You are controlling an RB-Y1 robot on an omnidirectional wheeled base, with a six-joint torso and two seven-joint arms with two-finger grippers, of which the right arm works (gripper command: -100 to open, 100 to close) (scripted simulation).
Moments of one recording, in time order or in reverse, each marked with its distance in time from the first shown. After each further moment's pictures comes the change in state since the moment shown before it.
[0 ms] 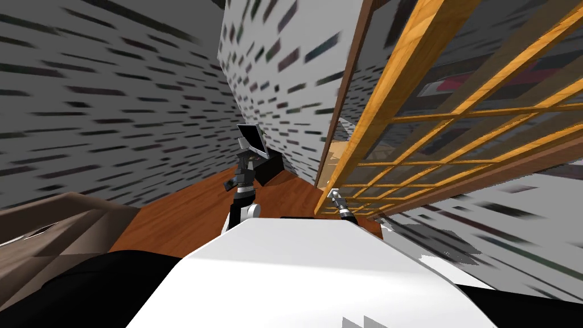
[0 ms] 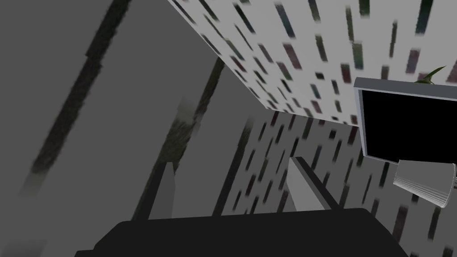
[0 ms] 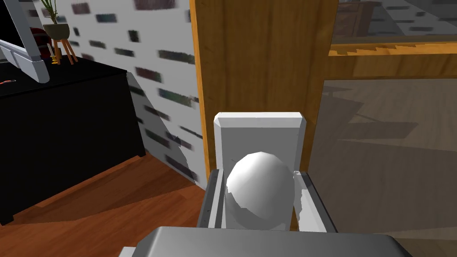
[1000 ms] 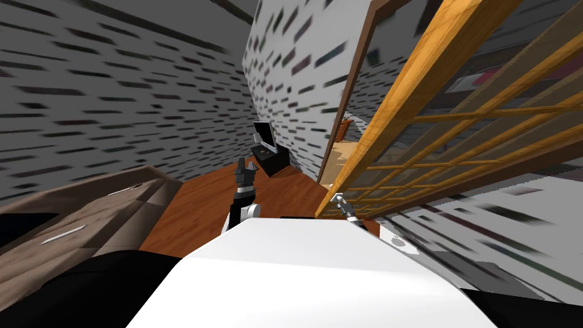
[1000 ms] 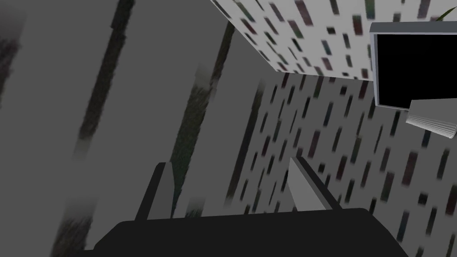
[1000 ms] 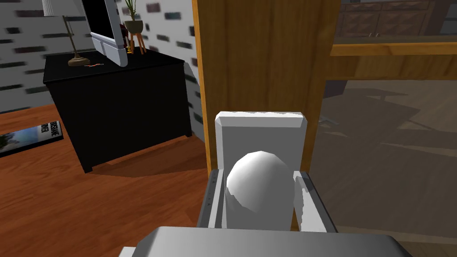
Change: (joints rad) arm 0.054 -0.078 0.069 0.058 0.028 -0.150 -0.104
